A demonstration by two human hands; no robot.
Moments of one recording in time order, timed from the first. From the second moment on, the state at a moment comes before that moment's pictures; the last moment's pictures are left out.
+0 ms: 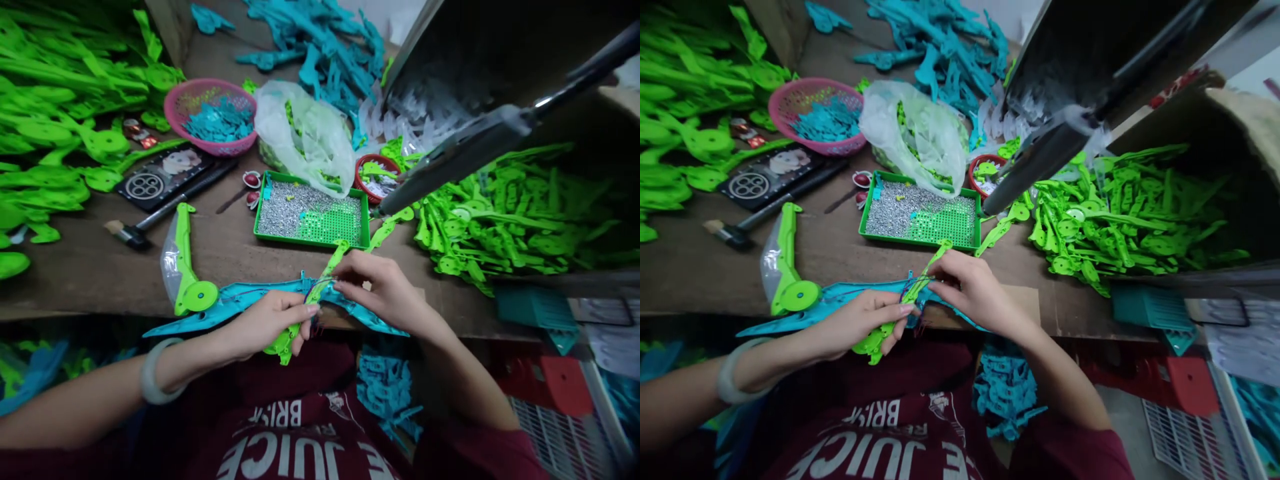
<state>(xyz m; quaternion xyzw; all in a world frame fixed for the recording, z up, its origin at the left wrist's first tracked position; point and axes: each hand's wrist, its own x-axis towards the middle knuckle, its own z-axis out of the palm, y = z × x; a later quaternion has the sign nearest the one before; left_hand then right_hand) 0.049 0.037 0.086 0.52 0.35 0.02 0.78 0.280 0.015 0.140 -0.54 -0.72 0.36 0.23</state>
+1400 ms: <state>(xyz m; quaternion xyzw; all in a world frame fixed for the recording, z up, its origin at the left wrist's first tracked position) 0.041 0.050 0.125 0.75 0.38 0.25 0.49 0.270 0.021 0.184 -0.41 -0.83 0.18 0.33</state>
